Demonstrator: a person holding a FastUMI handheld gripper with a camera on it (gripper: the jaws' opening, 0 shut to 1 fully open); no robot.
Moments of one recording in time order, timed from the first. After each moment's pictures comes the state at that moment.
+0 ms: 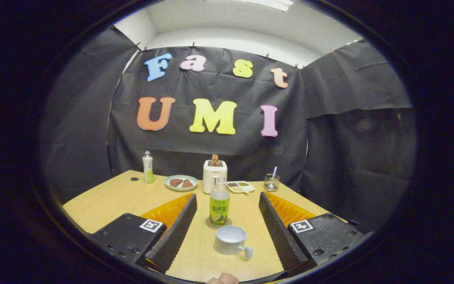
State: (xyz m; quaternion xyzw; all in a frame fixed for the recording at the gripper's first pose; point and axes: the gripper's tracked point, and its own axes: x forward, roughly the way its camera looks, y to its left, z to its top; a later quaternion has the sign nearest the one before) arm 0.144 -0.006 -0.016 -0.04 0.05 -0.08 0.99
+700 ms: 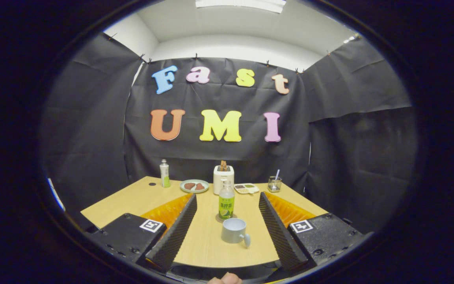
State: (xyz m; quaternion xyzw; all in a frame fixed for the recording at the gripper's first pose) arm 0.052 -0.006 0.018 -0.02 0.03 -0.05 1.00
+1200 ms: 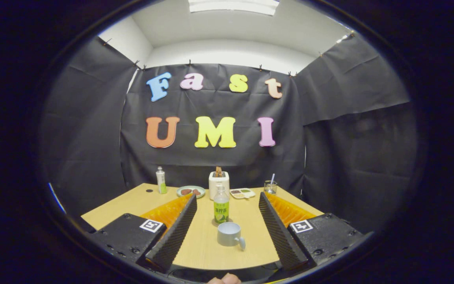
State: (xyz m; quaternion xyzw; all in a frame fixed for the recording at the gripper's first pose) arm 0.048 -0.019 0.027 -0.01 0.01 -0.05 1.00
